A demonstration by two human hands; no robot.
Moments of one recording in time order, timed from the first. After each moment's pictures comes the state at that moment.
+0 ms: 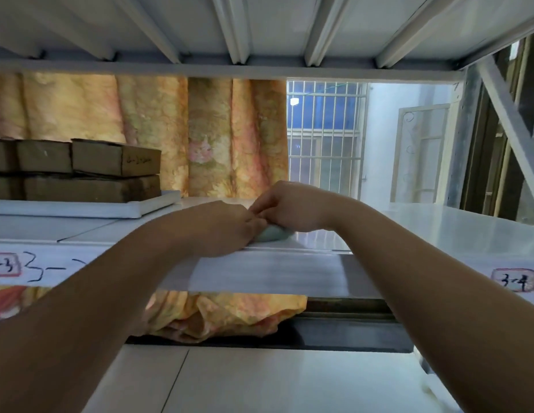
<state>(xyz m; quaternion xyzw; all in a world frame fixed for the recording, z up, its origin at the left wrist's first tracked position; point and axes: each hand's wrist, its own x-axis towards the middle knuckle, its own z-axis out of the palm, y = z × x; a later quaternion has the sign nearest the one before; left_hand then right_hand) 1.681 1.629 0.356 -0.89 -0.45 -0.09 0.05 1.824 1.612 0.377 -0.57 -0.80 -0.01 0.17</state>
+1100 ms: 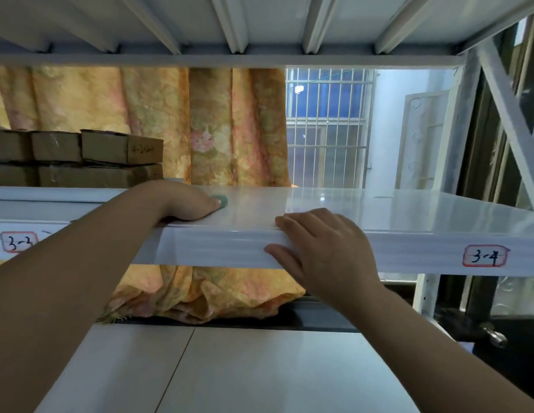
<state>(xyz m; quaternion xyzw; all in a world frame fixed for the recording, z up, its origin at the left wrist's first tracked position) 1.653 1.673 0.368 -0.79 -0.61 -0.03 -0.06 1.848 1.542 0.281 -0.48 -0.69 -0.44 0.32</state>
